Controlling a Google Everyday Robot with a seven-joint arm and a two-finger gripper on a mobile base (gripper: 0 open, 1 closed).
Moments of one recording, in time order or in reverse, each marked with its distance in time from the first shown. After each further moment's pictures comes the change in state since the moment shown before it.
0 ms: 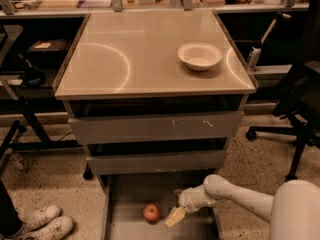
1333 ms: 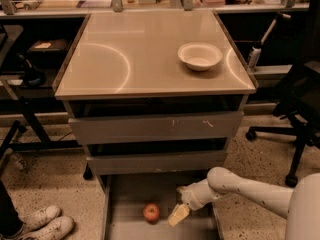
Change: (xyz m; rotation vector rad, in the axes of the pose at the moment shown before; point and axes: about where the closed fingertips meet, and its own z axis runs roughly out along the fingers) arm -0.030 0.038 -0.051 -0.018 0.057 0.015
